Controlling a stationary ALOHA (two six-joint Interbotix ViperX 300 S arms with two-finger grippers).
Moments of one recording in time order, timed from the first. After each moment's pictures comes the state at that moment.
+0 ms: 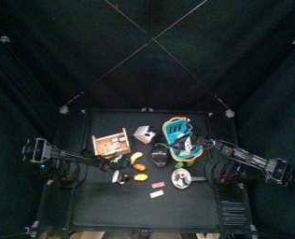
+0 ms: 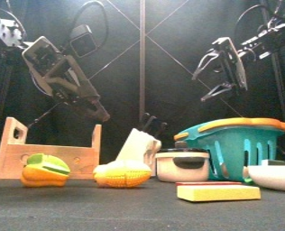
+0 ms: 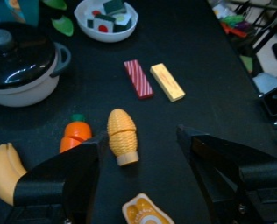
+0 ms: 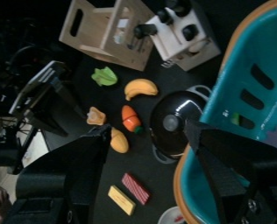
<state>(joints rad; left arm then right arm) 0.07 -0.19 0.96 0.79 -0.38 -0.78 -0.63 -0.59 0.85 0.80 0.45 -0.13</state>
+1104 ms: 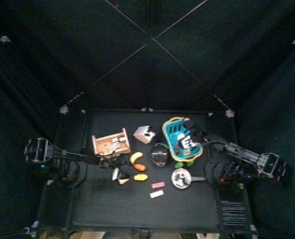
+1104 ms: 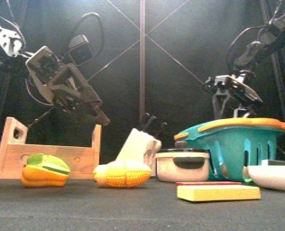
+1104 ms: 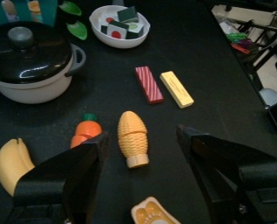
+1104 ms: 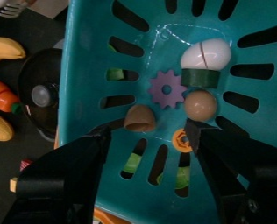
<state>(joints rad) 0.12 -0.16 1.01 0.64 -0.48 -0.64 -0.64 -0.45 0.80 0.11 0.72 0.40</state>
